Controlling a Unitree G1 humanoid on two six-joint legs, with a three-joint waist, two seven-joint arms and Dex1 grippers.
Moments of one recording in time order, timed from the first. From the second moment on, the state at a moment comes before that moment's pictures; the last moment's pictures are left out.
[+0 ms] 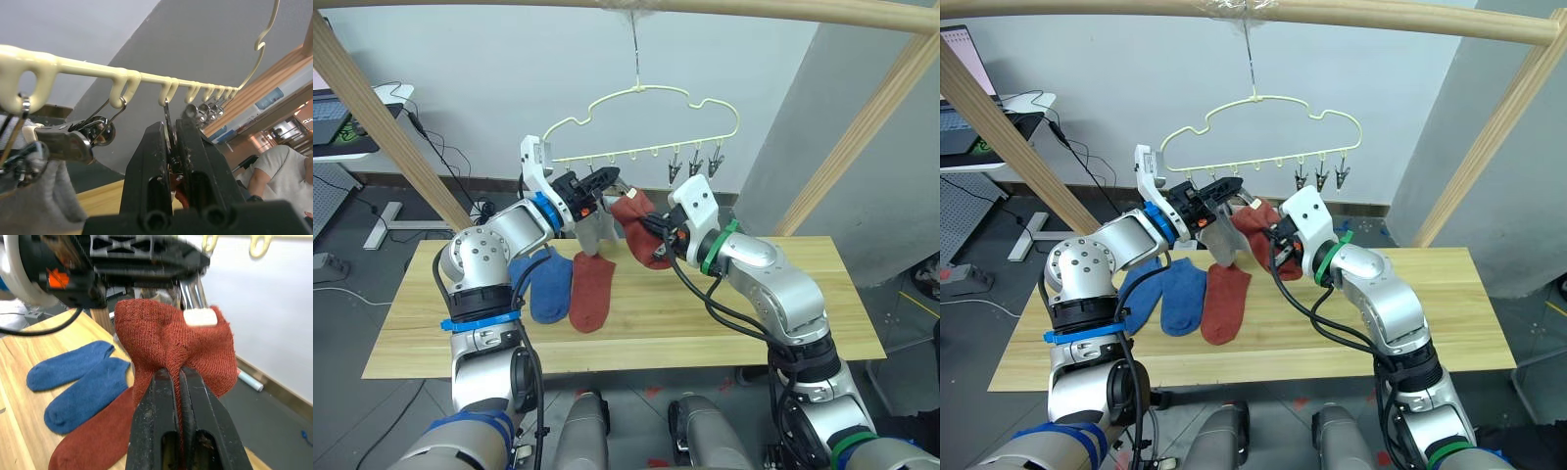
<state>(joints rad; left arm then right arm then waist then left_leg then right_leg) -0.79 0.26 0.40 0.17 -0.90 1.05 -0.30 -0.61 -0.17 0.20 -0.27 0.18 0.78 0.48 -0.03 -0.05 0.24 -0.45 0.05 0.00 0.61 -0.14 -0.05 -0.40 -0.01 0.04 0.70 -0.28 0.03</state>
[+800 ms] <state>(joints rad) -0.72 0.39 0.37 0.05 -0.90 1.06 -0.36 -0.64 -0.08 0.21 -0.04 0.17 0.63 0.43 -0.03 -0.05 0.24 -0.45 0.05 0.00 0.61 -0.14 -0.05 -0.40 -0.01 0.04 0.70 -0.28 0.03</state>
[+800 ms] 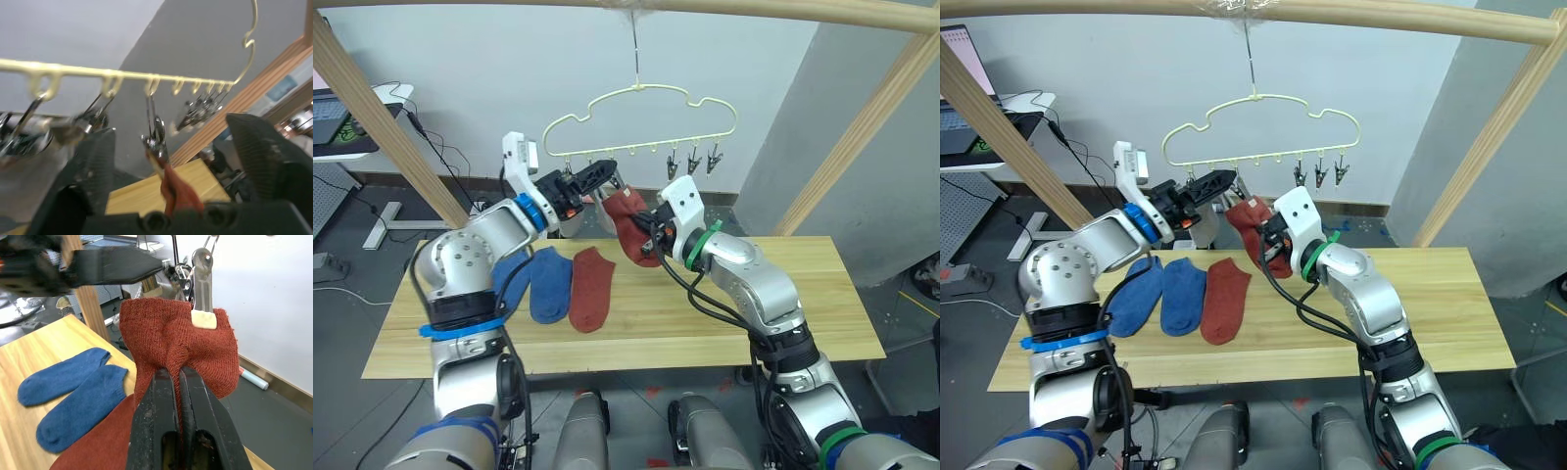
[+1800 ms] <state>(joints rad) -0.29 0.53 0.14 -0.38 -0.66 0.64 -0.55 -0.60 -0.14 -0.08 0.08 0.14 0.46 0.21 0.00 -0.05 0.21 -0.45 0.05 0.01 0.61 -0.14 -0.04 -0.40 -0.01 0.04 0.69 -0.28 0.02</state>
